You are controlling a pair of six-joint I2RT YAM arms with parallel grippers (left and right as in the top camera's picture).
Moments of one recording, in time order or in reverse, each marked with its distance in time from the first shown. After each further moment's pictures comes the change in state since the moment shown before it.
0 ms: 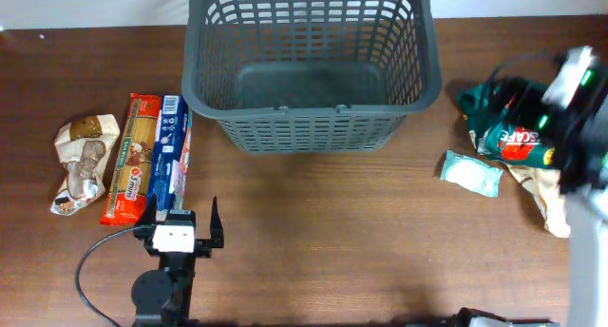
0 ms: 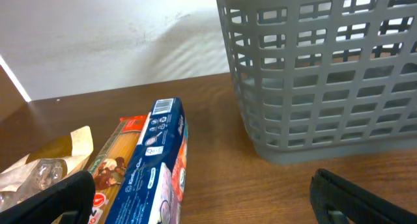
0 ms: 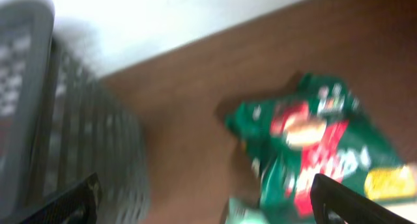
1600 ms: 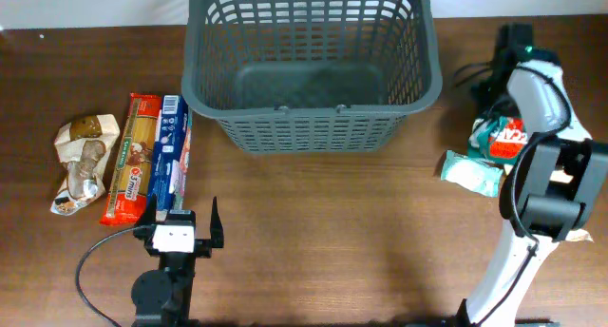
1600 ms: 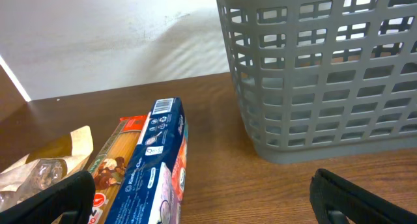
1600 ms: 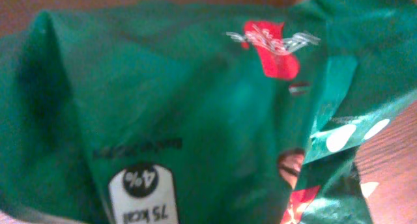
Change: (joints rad) left arm 0.000 0.000 0.000 0.000 0.000 0.000; right arm 0.084 0.852 0.491 -0.298 0.488 -0.170
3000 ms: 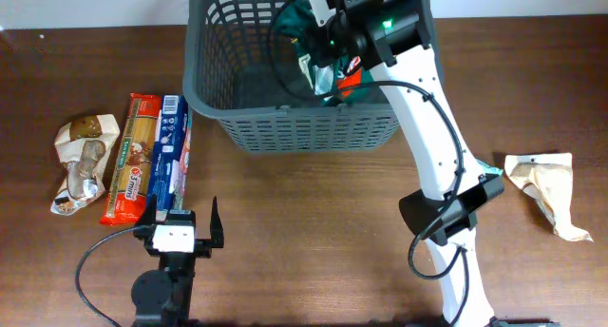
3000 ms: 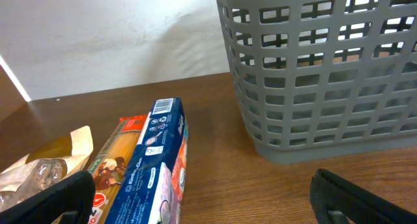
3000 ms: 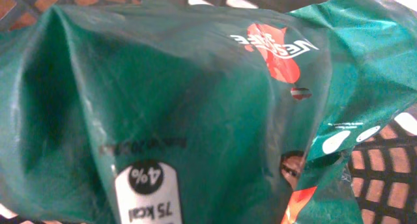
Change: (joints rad) left arm 0.000 0.000 0.000 0.000 0.000 0.000; right arm 0.685 0.124 0.919 -0.350 -0.255 -0.082
